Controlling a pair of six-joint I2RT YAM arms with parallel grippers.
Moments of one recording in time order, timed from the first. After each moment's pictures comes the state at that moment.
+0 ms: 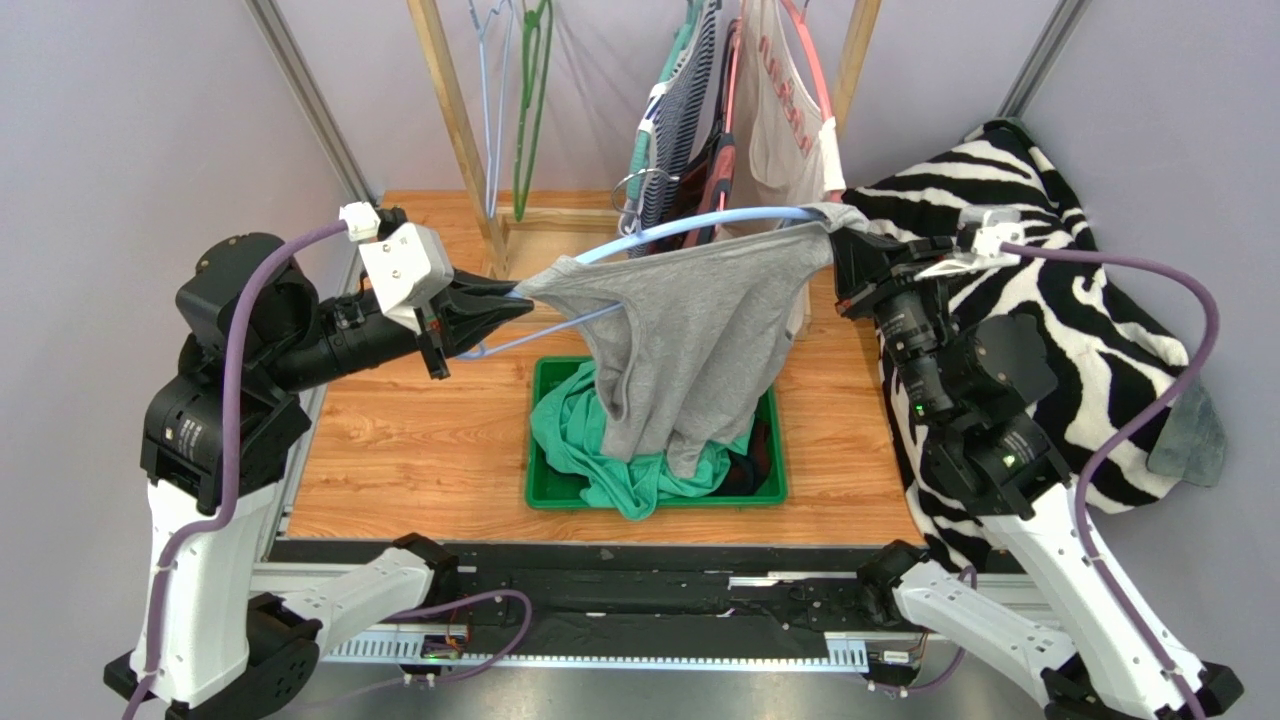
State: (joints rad) left arm -0.46 1.00 1.81 -0.89 0.64 0.28; right arm 0.60 0.79 1.14 -0.06 0.31 0.25
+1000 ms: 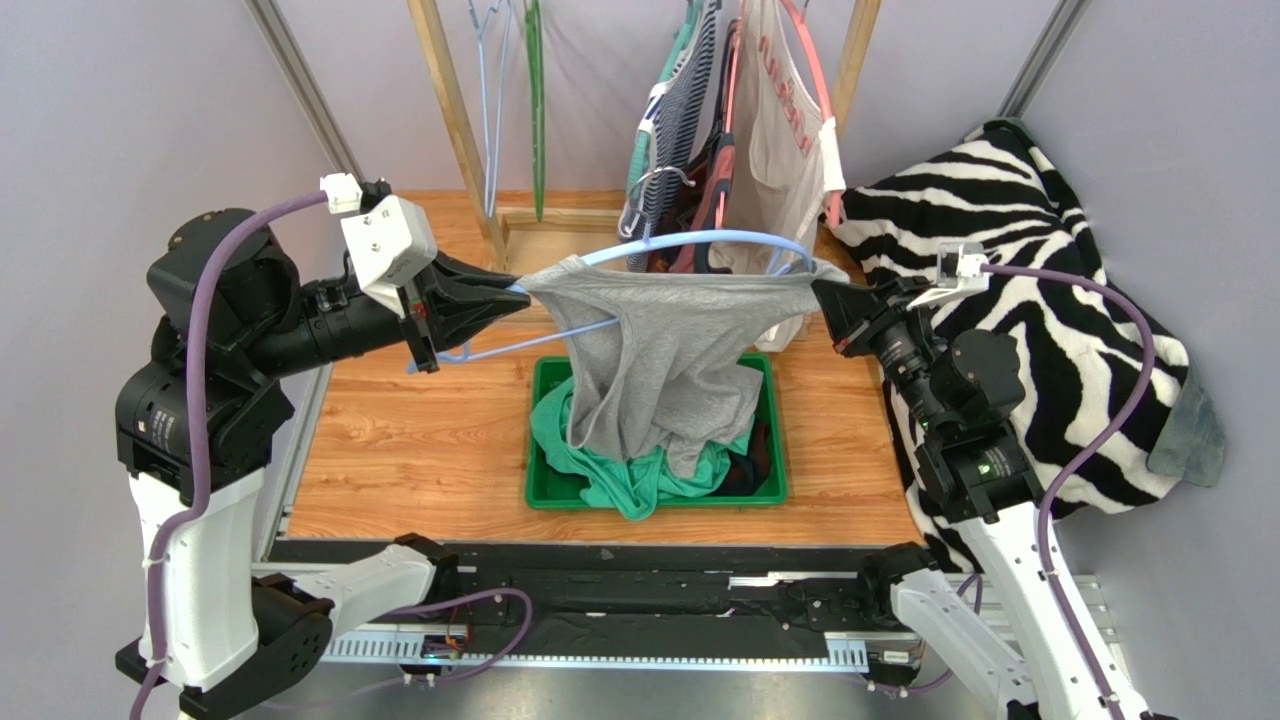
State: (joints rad) left arm -0.43 1.09 2.01 -1.00 0.70 0.23; right arm 0.30 0.71 0.87 -0.09 -0.09 0.49
